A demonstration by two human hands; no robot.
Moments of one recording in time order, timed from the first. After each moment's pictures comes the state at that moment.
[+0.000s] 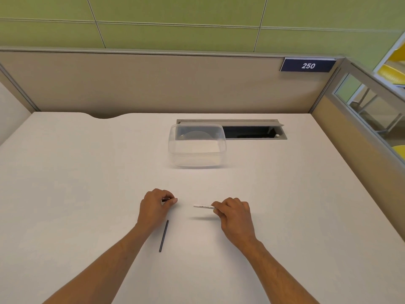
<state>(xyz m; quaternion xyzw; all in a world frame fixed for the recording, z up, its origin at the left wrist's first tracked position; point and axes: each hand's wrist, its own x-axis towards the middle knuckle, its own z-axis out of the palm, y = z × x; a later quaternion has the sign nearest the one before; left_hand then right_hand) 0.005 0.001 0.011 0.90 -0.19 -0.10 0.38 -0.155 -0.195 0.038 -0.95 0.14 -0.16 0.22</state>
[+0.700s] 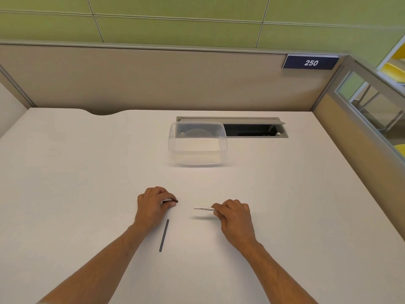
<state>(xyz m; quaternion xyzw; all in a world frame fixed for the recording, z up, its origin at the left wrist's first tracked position) 0.016 0.008 -0.005 0.93 -0.26 -0.05 0.27 -0.155 -0.194 0.028 -0.96 0.14 -0.14 0.22</state>
